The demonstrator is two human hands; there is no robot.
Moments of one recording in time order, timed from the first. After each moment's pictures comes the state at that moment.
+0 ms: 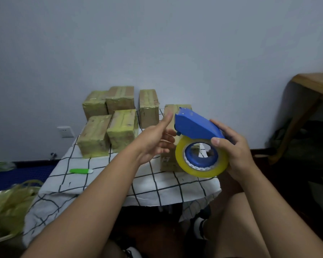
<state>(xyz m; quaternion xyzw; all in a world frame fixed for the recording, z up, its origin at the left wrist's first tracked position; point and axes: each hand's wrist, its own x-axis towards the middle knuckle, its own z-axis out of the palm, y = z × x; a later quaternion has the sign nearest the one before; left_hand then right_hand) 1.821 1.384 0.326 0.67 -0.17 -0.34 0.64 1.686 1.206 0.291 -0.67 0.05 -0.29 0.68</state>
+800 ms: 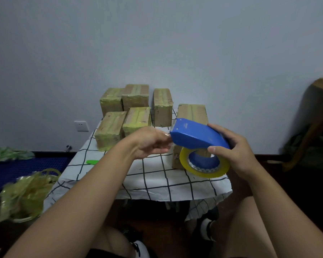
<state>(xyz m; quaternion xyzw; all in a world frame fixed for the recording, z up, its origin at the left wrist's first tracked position) 1.836 1.434 0.327 0.69 -0.13 -0.36 0.62 1.693 1.219 0.291 -0.76 0.00 -0.22 0.61</state>
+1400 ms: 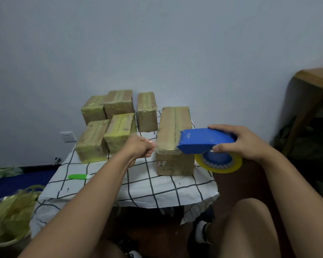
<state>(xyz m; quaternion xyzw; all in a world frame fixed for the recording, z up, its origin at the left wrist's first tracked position) 1.868 1.383 0.286 0.80 -0.11 -0.22 0.55 1.688 1.117 0.310 -0.89 0.04 -0.12 0.44</state>
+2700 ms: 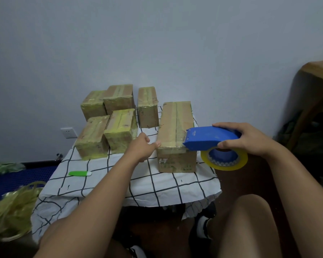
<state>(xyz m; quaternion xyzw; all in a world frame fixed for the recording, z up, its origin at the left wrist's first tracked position) 1.874 1.374 0.264 0.91 -0.15 -0.14 0.35 1.697 1.099 0.302 -0.91 0.06 -0.09 0.41</state>
